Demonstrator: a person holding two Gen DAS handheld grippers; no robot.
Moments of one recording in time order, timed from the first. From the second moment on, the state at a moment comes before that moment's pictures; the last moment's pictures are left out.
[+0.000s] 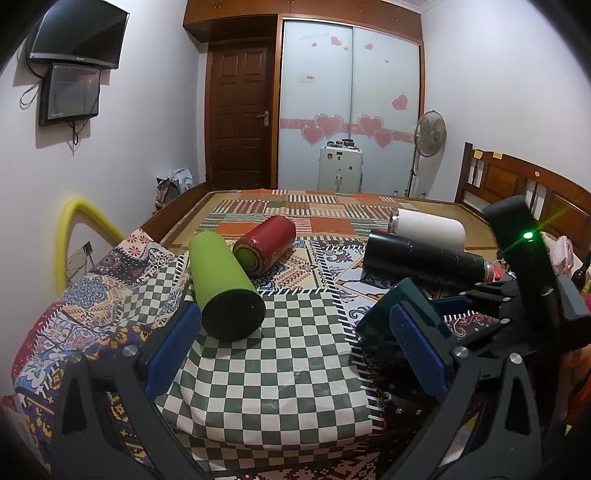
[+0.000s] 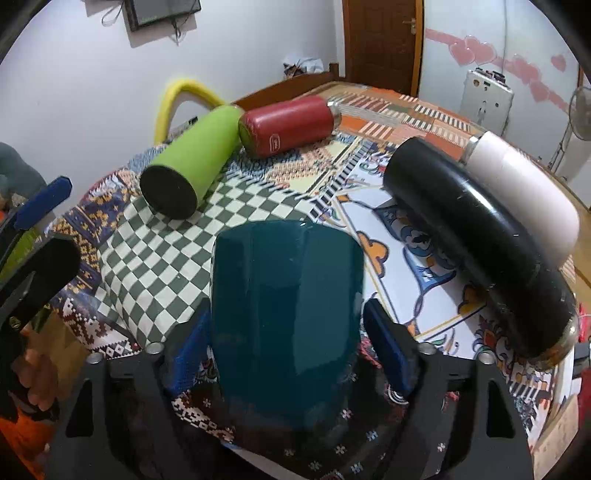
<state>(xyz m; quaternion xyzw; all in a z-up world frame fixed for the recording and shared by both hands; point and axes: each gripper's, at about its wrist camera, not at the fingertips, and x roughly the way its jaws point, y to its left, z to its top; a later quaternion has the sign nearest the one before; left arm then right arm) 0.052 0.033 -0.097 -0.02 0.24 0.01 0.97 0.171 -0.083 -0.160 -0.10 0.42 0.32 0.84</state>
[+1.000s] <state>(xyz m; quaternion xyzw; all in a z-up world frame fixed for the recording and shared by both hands) 0.116 -0.067 -0.136 -0.02 0.37 -0.01 0.93 0.112 -0.223 -0.113 -0.04 0.25 0.23 0.94</state>
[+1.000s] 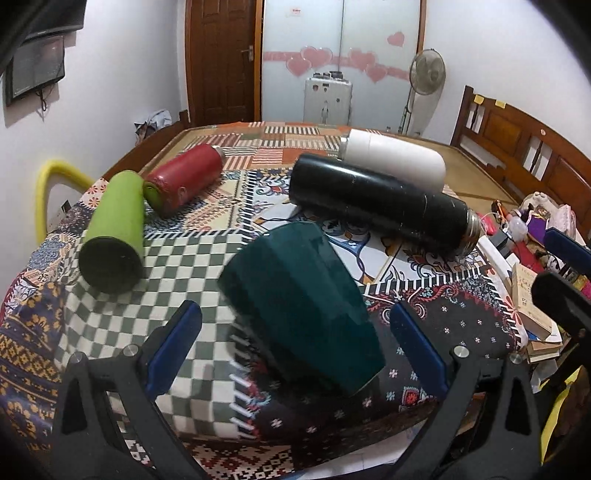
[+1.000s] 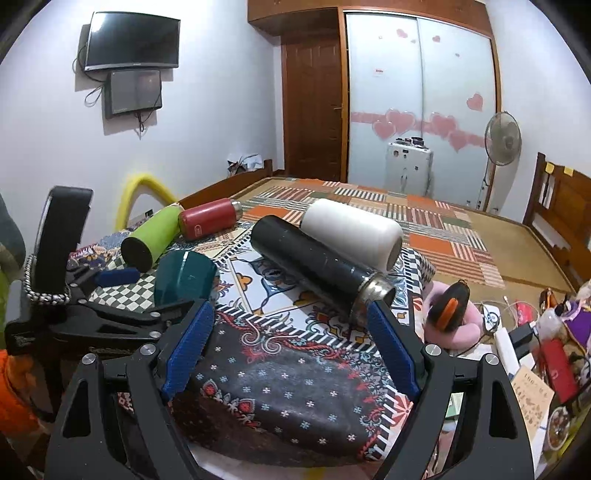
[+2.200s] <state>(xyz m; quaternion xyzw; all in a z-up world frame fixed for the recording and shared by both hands) 0.145 -0.061 -0.132 0.00 0.41 -0.07 0.91 0.124 -0.229 -0.116 -0.01 0.25 0.24 0.94</state>
